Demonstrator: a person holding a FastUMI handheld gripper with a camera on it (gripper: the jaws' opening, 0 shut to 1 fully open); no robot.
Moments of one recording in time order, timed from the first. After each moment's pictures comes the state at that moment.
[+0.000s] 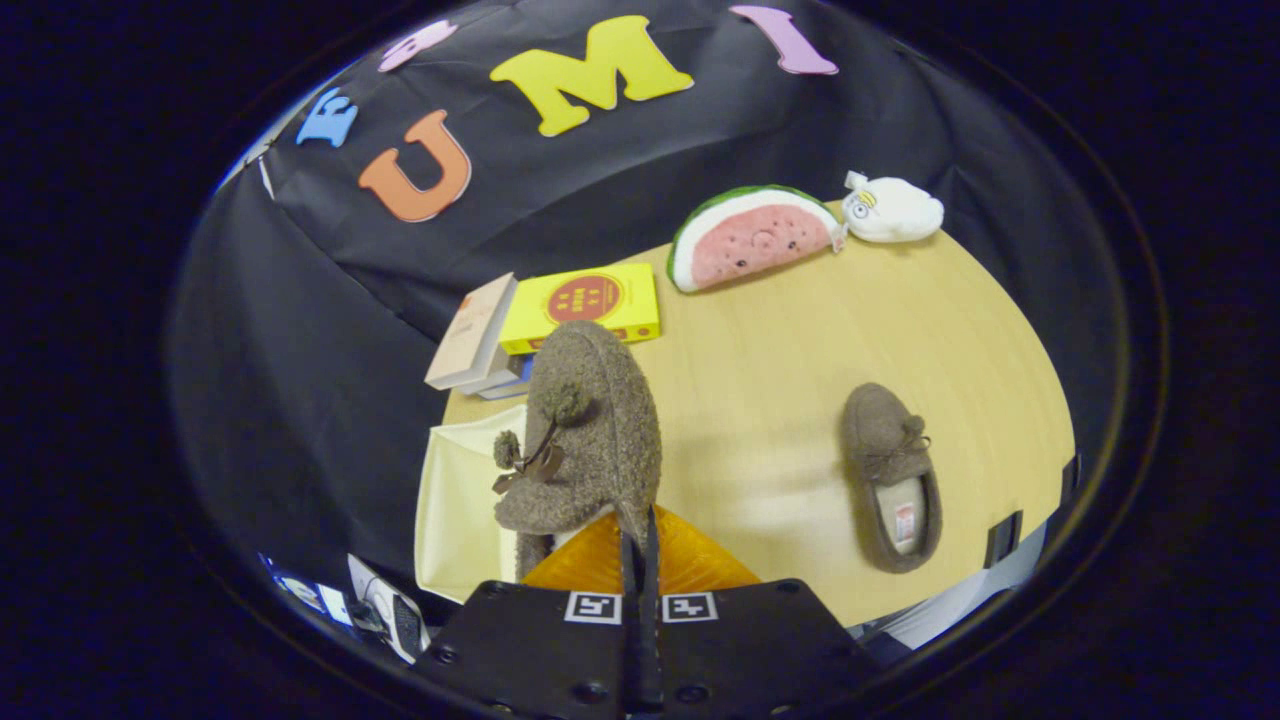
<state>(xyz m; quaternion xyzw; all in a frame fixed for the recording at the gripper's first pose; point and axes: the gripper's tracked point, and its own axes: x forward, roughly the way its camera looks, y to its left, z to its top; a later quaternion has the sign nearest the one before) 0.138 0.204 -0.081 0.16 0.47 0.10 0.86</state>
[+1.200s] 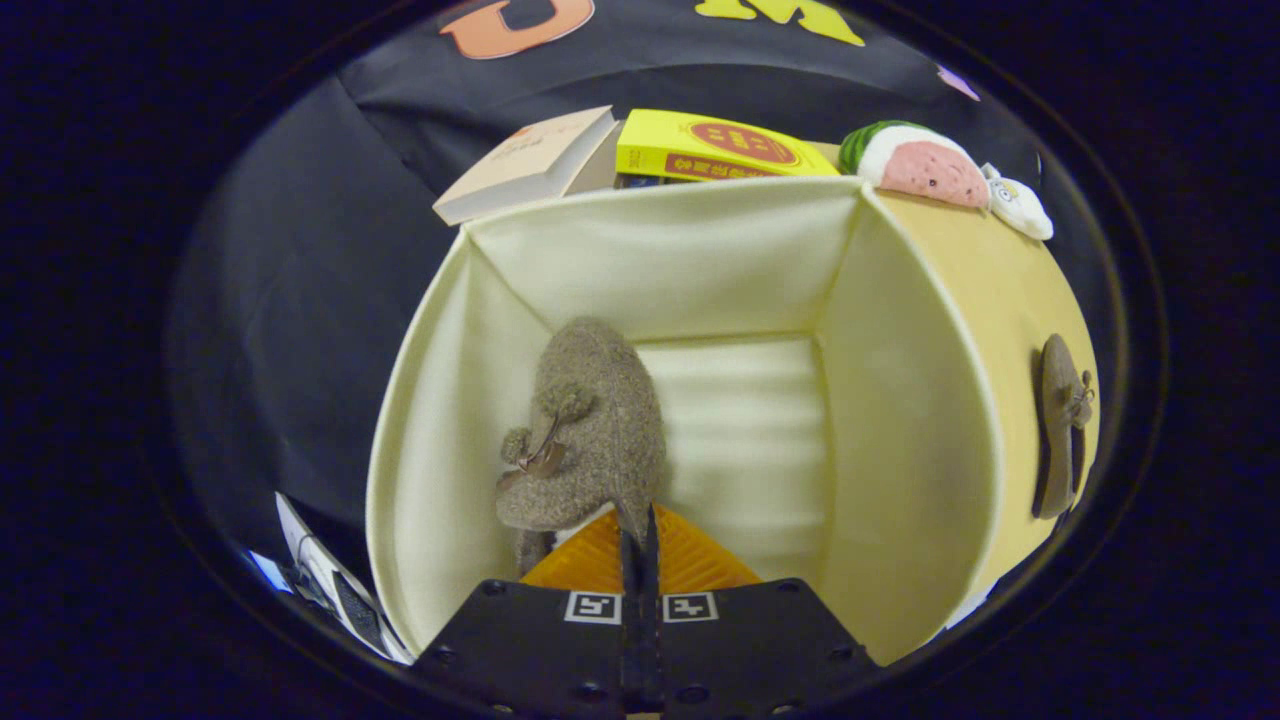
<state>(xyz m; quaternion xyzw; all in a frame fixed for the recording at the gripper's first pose) 0.112 0.429 -0.269 0.02 0.59 0.08 0.81</state>
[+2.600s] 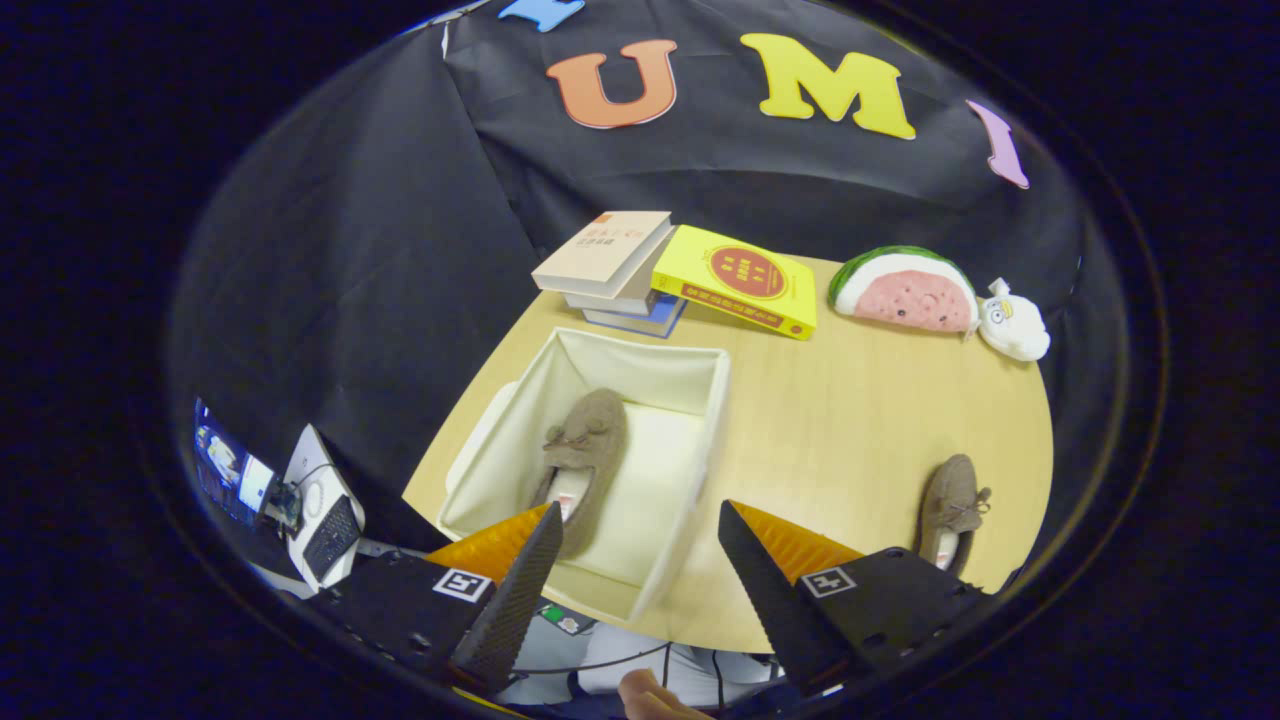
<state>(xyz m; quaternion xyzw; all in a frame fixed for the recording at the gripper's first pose) 0.086 0.289 -0.095 -0.06 0.47 0.19 0.86</state>
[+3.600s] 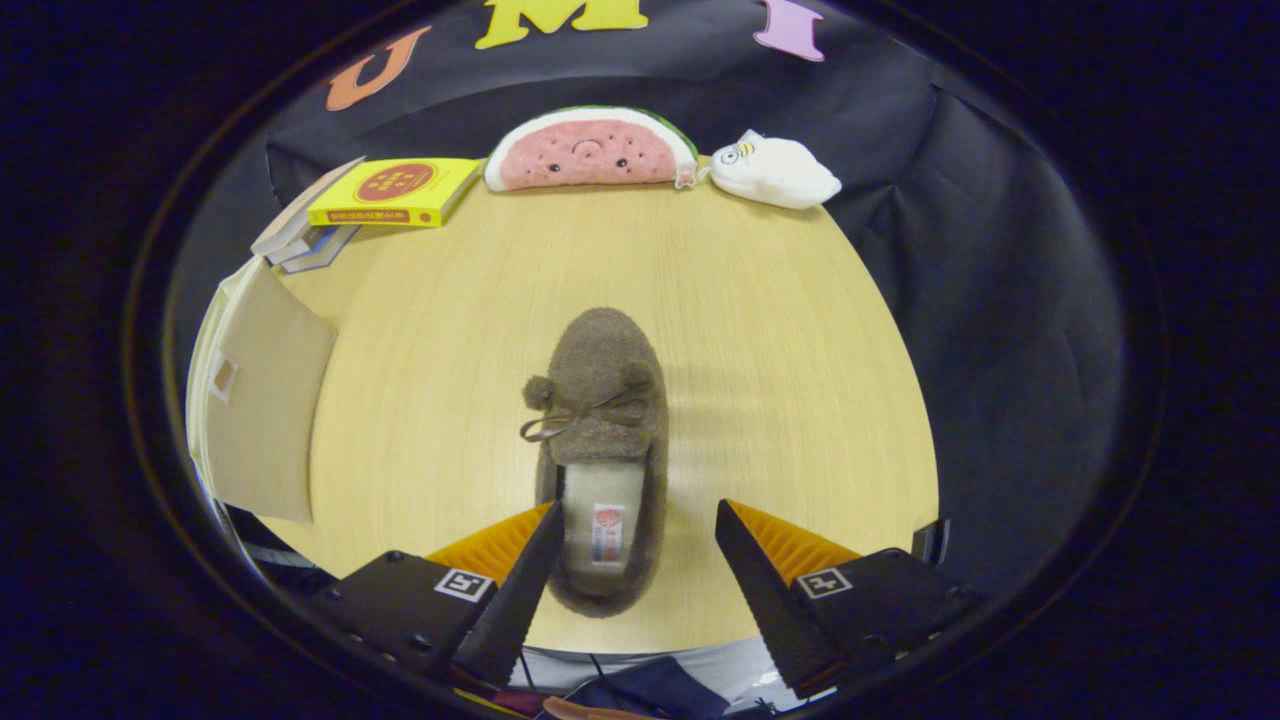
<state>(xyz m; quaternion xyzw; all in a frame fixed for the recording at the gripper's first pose) 0.122 -0.058 -0.226 -0.07 0.56 -0.06 0.82</state>
